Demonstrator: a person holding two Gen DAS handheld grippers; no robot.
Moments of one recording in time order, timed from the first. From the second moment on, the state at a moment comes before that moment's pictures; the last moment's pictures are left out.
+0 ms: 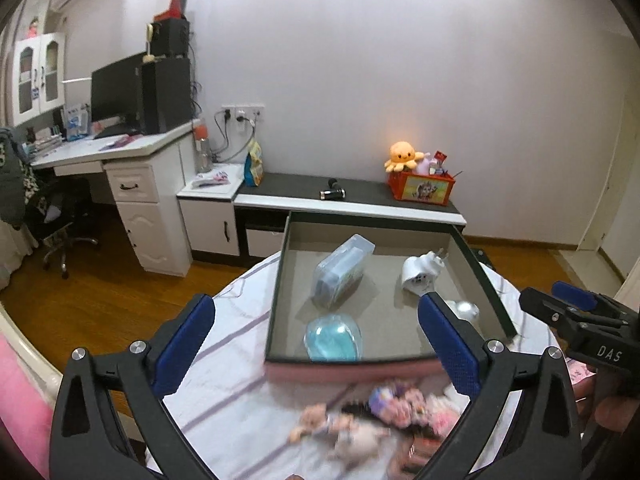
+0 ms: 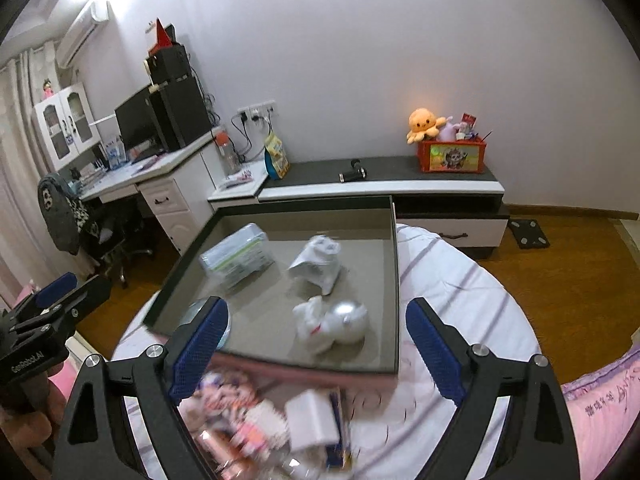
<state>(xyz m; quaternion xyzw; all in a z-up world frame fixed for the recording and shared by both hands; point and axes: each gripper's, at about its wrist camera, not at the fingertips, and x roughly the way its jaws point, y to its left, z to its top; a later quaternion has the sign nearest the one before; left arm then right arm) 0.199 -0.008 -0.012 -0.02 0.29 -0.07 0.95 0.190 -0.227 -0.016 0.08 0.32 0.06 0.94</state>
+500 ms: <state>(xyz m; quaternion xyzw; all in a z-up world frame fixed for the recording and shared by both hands) 0.083 0.015 0.000 -0.04 0.26 -0.05 0.96 0.073 -0.219 0.003 0.07 0.29 0.05 0.95</state>
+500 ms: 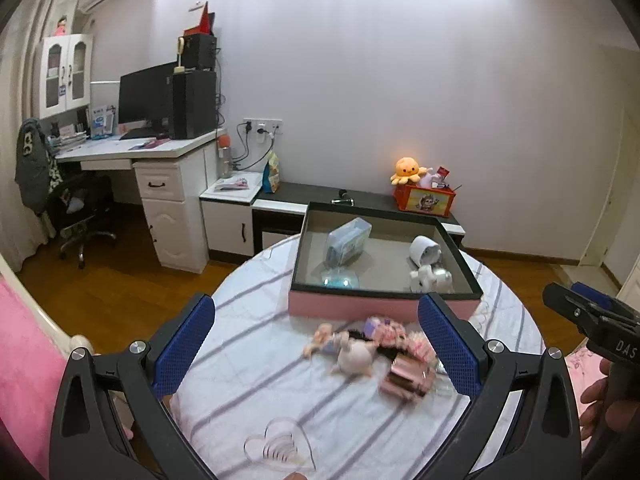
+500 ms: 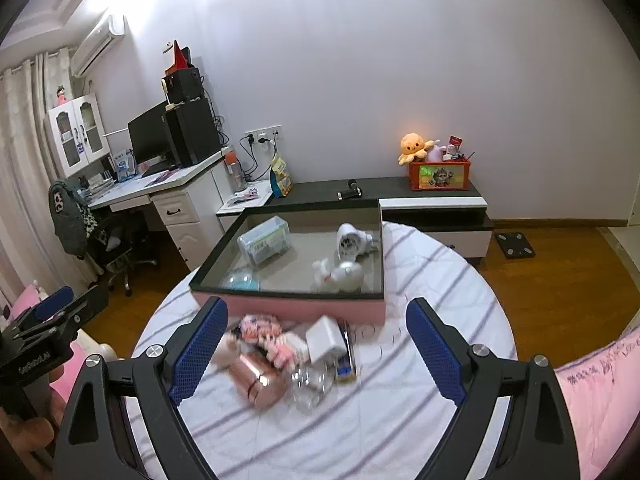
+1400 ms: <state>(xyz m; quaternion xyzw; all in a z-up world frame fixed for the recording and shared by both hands) 0.011 0.011 -0.015 -0.04 0.28 -0.05 0.96 0.009 -0.207 -0.015 0.06 0.30 0.05 0.95</state>
